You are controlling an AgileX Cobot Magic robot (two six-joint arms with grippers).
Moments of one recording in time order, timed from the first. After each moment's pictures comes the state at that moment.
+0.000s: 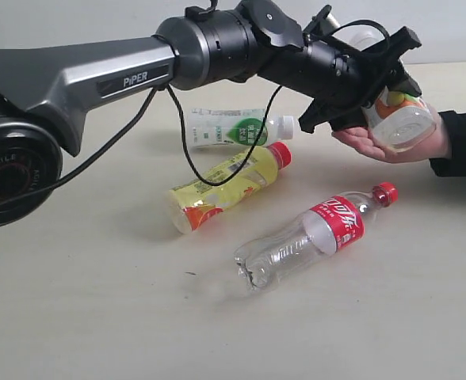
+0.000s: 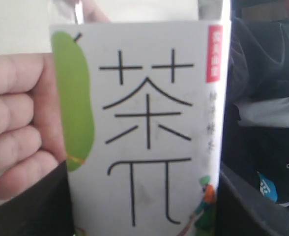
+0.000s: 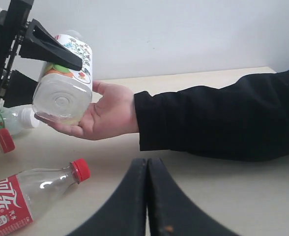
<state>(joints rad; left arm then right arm) -0.78 2.45 -2.14 -0.97 0.60 -0.12 -0.09 0.00 0.00 0.15 0.31 -0.12</state>
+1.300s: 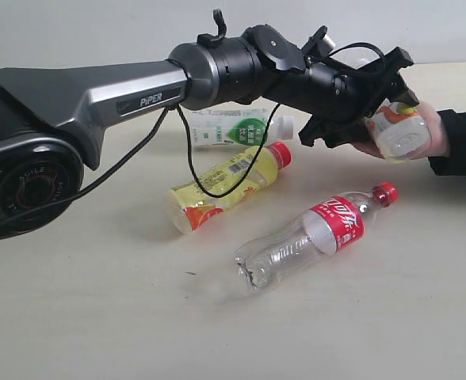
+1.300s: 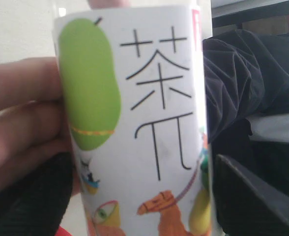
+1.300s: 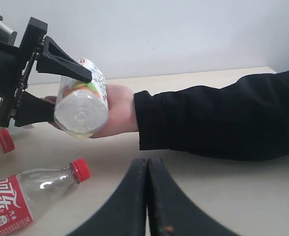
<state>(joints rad) -0.78 2.51 -2.15 -1.02 0.54 -0.09 -0.09 0.00 0.00 0.15 0.31 -0.12</state>
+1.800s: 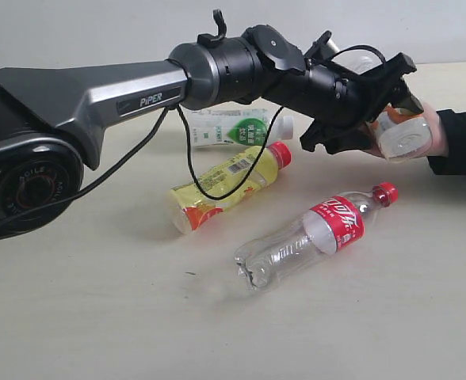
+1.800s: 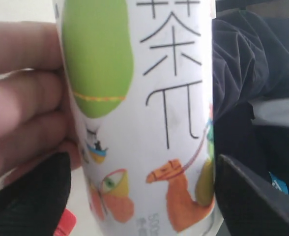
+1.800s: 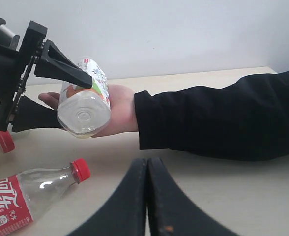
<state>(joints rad) -0.78 2.51 -2.15 -1.03 0.60 -0.09 -0.09 0.00 0.00 0.15 0.31 -0.12</state>
